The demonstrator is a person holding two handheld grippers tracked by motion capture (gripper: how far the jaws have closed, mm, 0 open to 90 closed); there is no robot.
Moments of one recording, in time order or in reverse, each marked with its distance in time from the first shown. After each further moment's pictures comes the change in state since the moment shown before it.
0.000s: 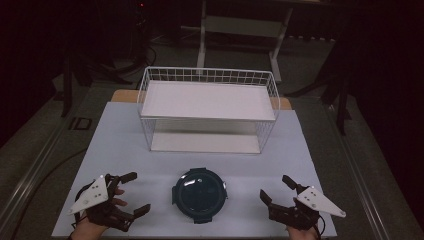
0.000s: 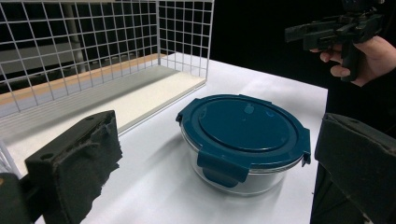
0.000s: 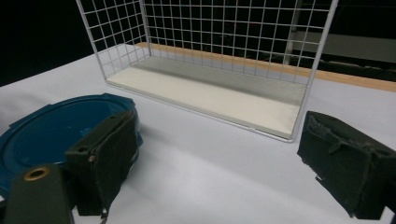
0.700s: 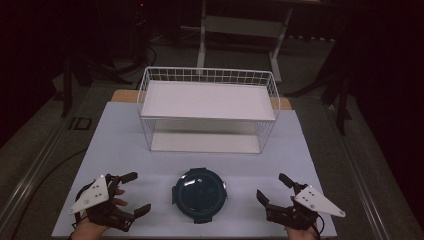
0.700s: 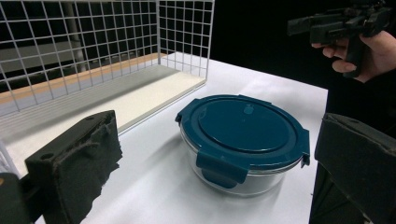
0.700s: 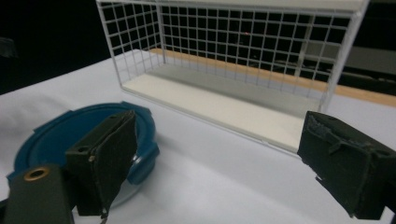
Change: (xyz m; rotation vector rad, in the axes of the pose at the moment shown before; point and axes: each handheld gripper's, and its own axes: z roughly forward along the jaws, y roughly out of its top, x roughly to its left) left arm -0.001 0.002 0.002 0.002 -0.014 -0.015; right arm 0.010 0.013 0.000 -0.031 0.057 -0.036
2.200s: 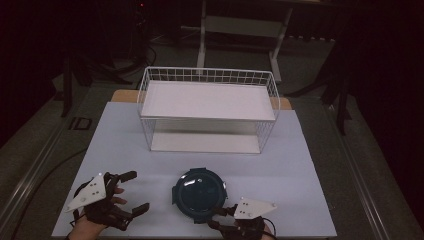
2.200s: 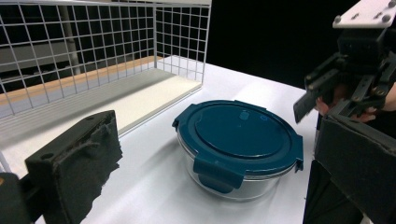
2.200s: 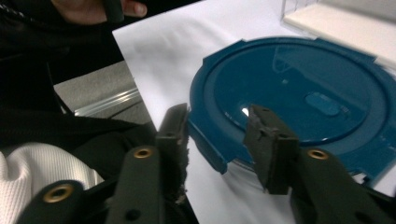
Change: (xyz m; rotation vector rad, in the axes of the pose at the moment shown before) left arm 0.003 0.005 -0.003 -0.011 -0.006 -0.005; right arm 0.085 -0.024 0.062 0.286 0.511 -0.075
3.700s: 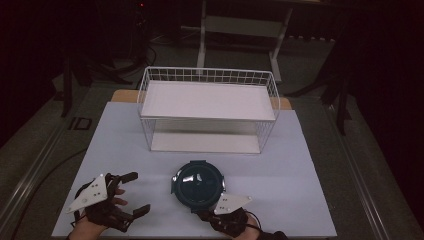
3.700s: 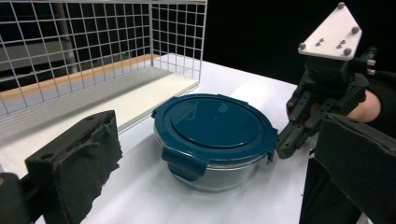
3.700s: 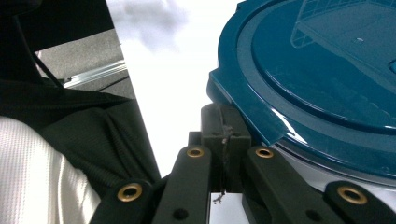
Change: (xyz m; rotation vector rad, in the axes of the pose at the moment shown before) left arm -0.002 -0.001 0.002 0.010 -0.013 0.009; right arm -0.010 -0.002 0.046 0.126 0.024 -0.061
